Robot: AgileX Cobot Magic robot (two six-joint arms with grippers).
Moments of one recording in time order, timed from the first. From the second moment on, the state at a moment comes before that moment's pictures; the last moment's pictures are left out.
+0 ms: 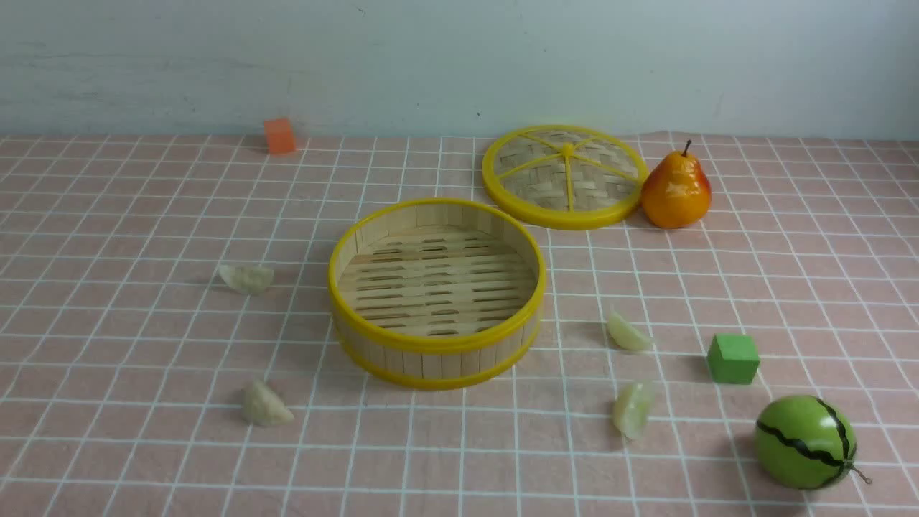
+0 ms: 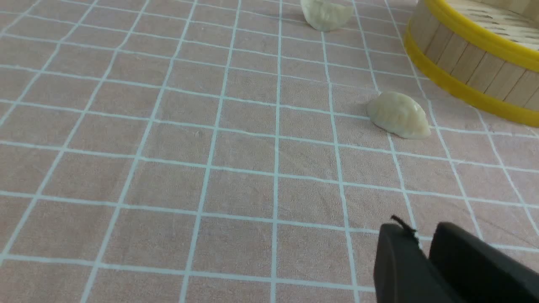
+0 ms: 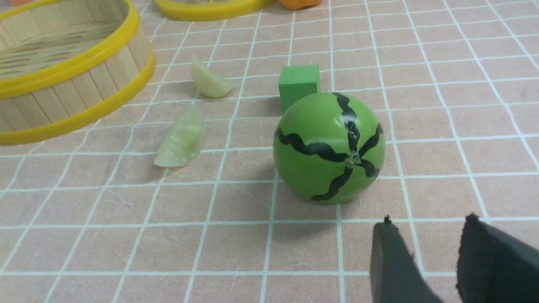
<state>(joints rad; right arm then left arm) 0.07 -0.01 0.01 0.07 0.40 0.14 -0.16 -0.01 0.03 0.15 0.40 -0.36</state>
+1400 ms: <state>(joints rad) 0.07 -0.01 0.03 0.07 0.27 0.14 -0.16 -0.01 0.03 0.20 0.14 -0.36</state>
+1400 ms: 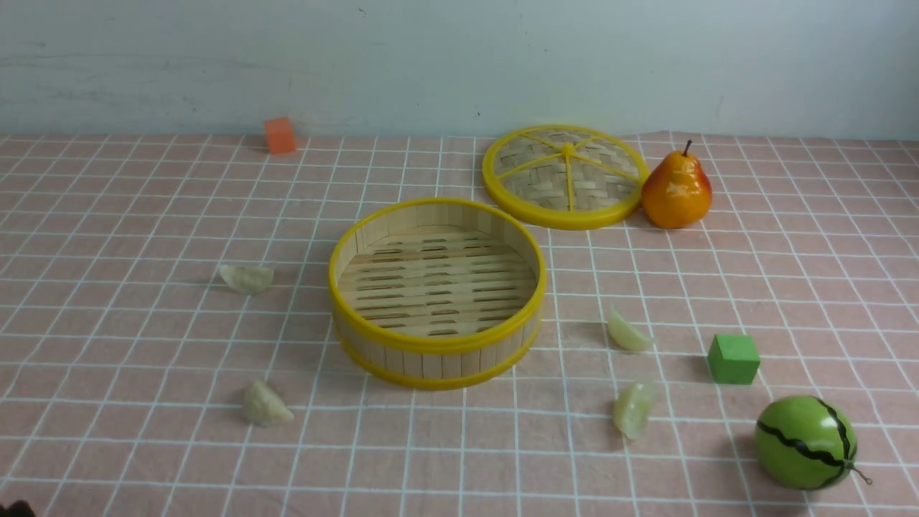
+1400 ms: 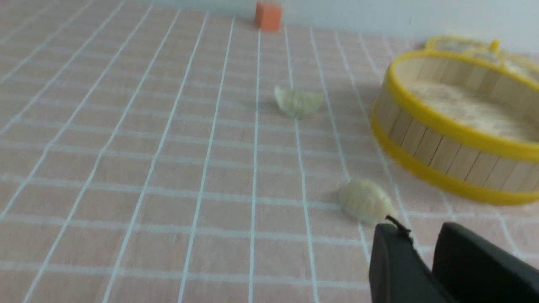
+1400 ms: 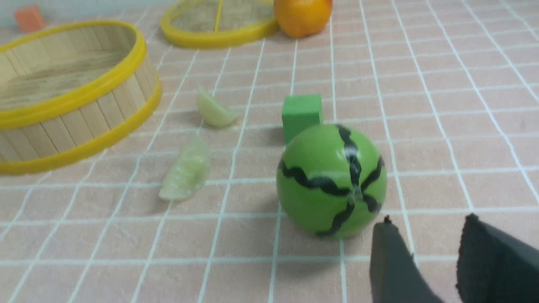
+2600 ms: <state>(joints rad) 0.08 0.70 -0.40 0.04 0.48 0.17 -0.16 0.90 -0.66 0.19 0.13 -0.66</state>
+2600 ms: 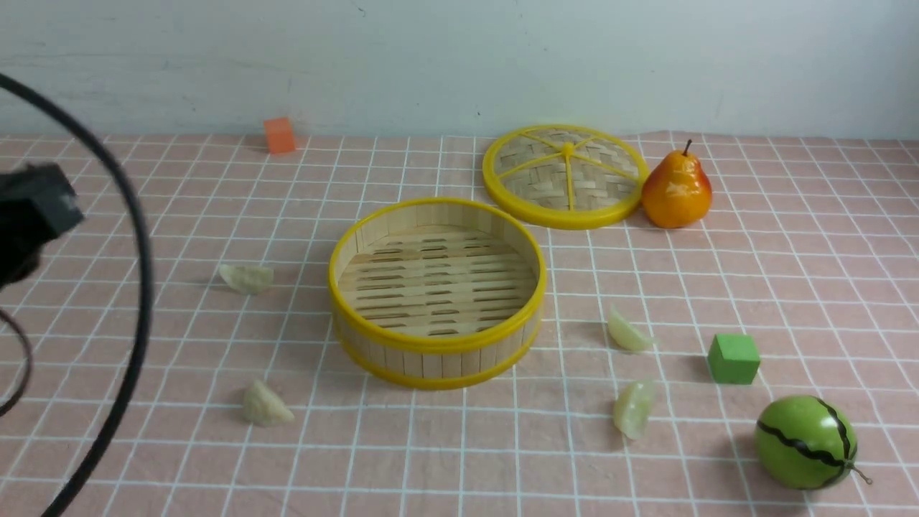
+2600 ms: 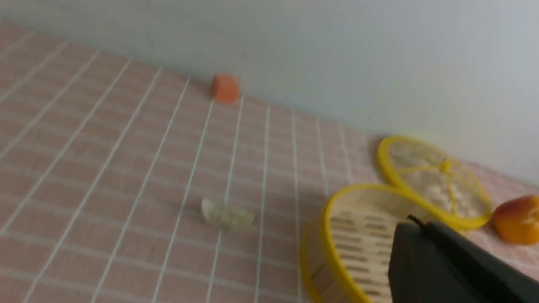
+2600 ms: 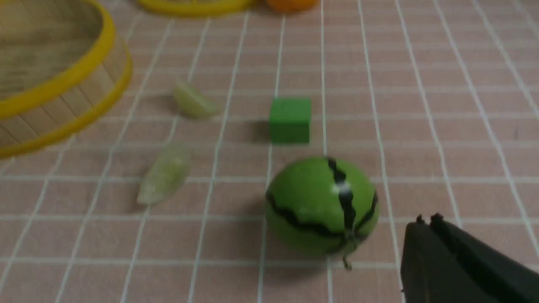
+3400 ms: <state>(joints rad) 0.08 0.98 -0.51 0.55 0.67 -0.41 -0.16 1.84 -1.36 0.15 0.51 -0.61</state>
